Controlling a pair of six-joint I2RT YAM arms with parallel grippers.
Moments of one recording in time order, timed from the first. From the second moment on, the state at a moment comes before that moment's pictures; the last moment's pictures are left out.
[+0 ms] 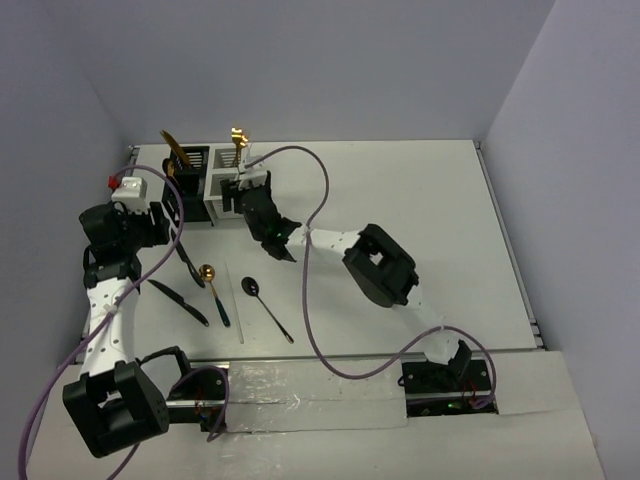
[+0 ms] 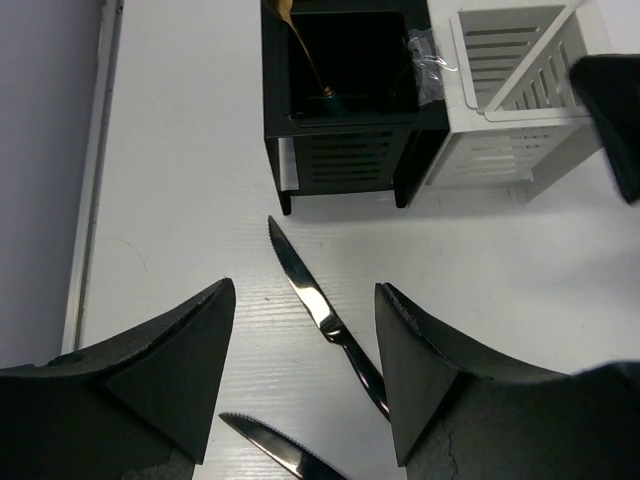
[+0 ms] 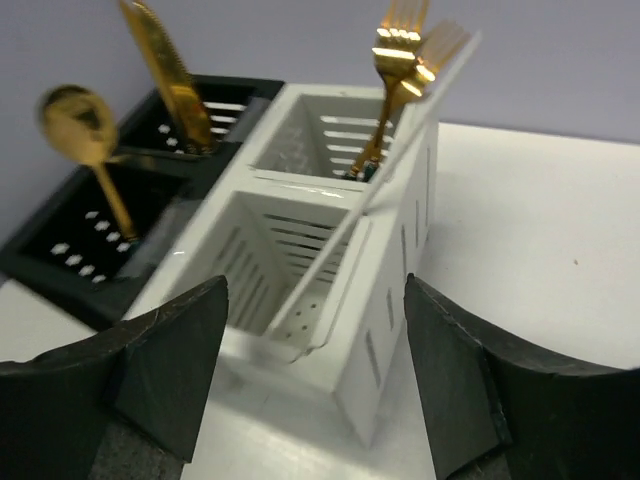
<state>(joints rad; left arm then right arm) 0.31 1.01 0.72 -0.13 0.32 0.16 0.94 2.36 1.76 0.58 0.56 0.19</state>
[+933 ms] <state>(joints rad) 0.37 0.87 0.84 -0.51 0.33 0.30 1.19 1.89 1.37 -0.38 0.22 0.50</state>
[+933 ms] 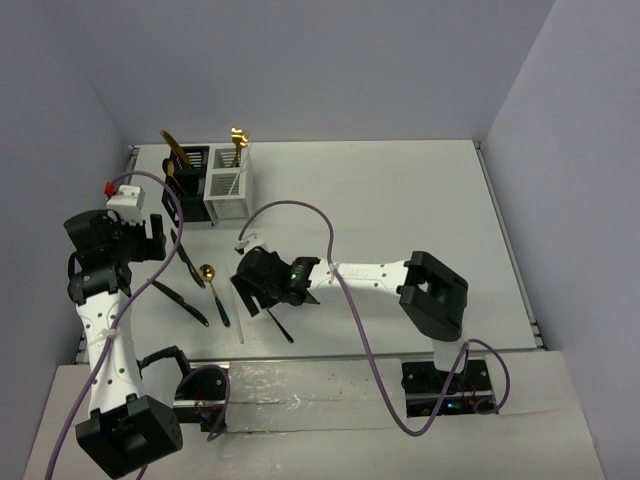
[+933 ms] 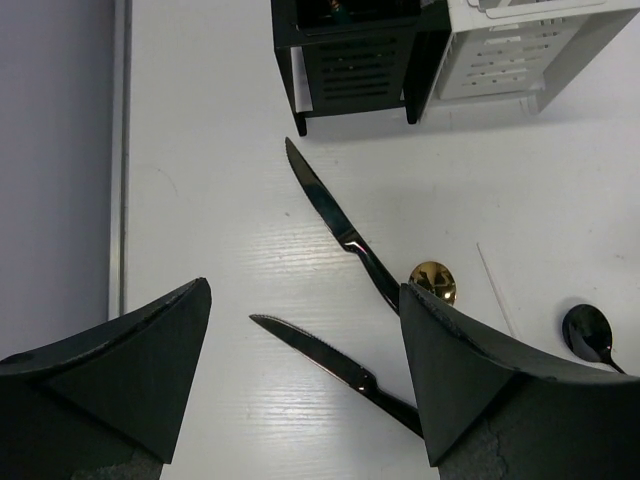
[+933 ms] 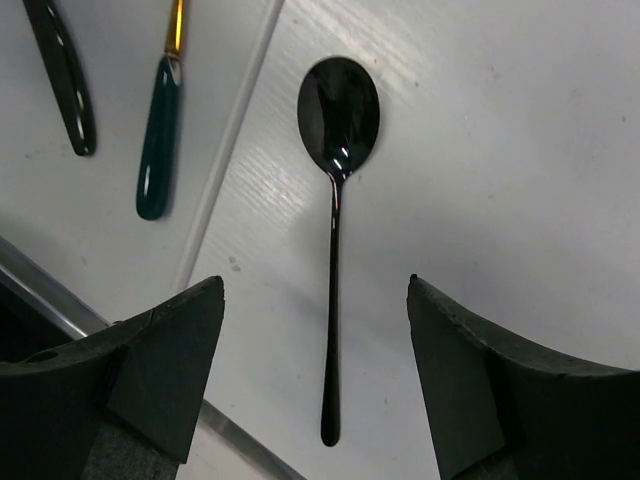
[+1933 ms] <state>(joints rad) 0.37 0.87 0.85 -0.53 0.33 0.30 1.23 2.07 1.43 -0.41 0.30 0.54</state>
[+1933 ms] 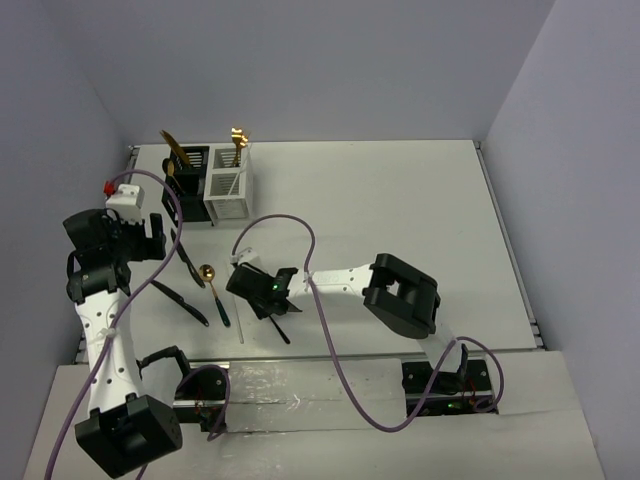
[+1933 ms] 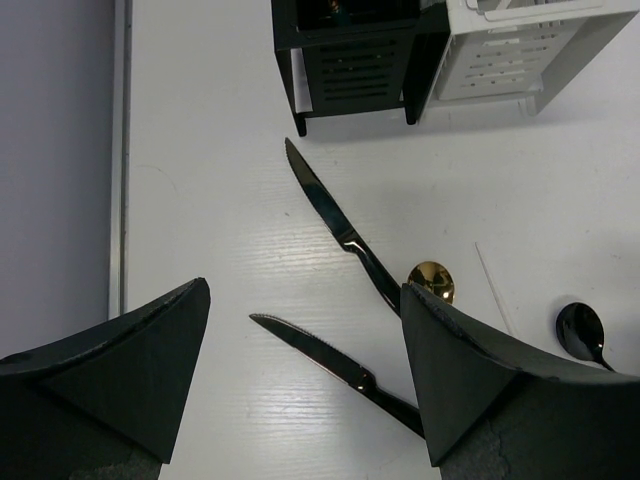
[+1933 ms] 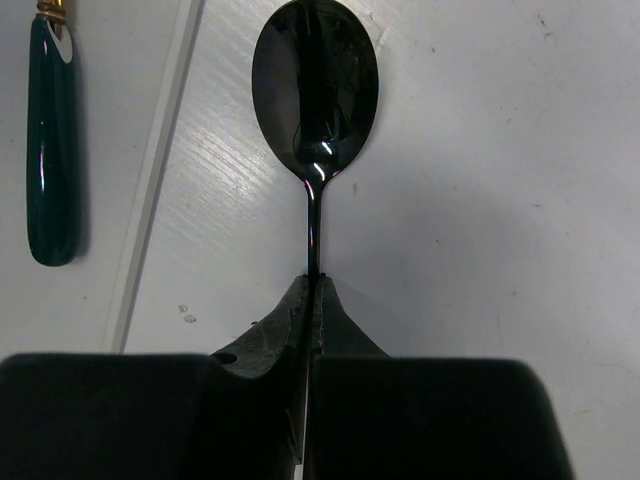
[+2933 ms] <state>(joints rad) 0.35 0.96 1.01 -0.57 0.92 0.13 1.23 1.90 1.49 0.31 0.71 0.24</state>
